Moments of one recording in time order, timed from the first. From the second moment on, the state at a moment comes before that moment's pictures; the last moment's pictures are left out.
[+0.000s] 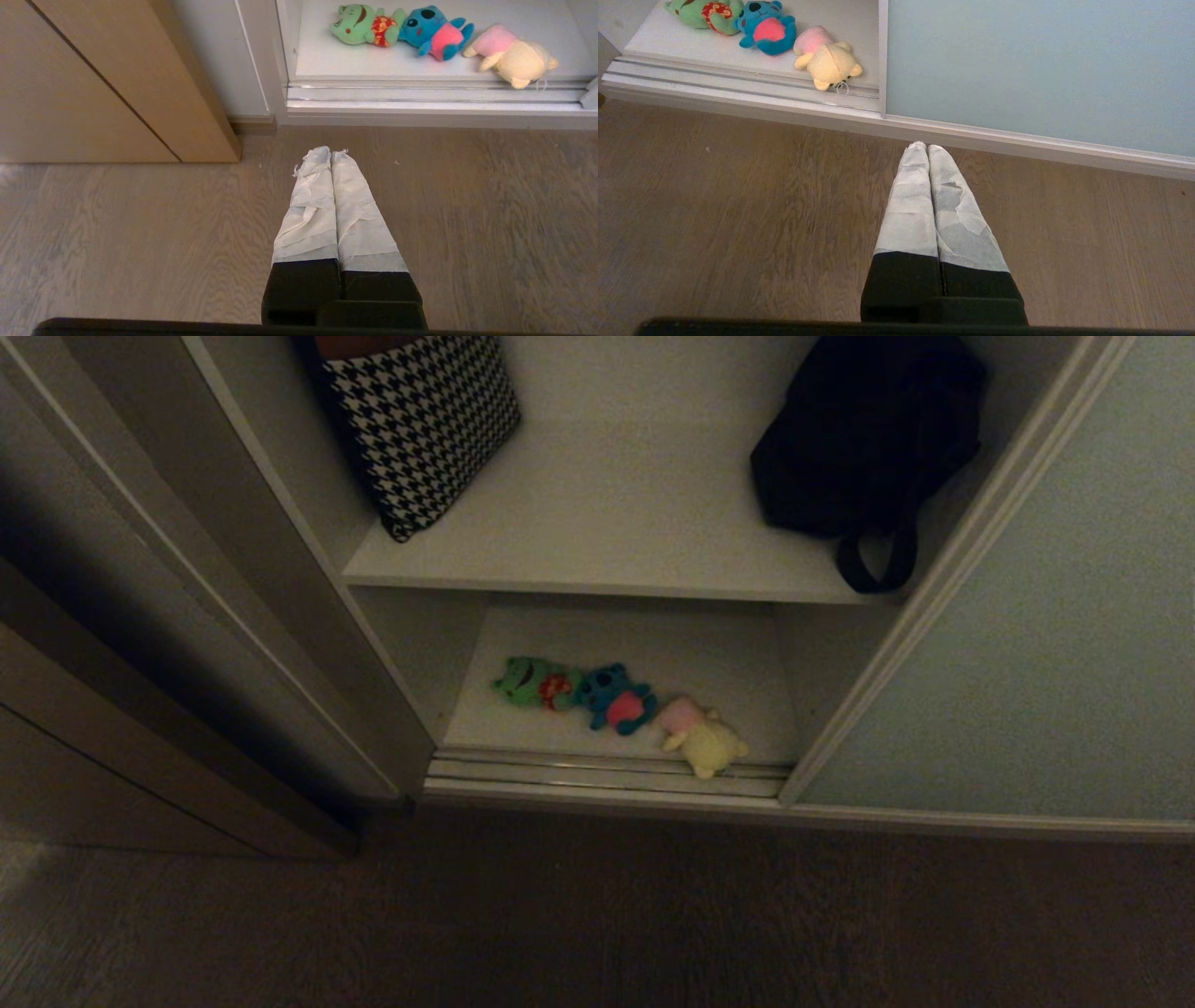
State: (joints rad) left arm 0.01 0.00 0.00 0.00 -0.03 0.08; right arm 0.00 0.00 0.00 0.02 0.00 -0.03
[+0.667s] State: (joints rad) left arm 0.01 0.00 0.00 0.00 -0.02 0.08; right arm 0.00 0.00 0.00 0.02 0.00 -0.03
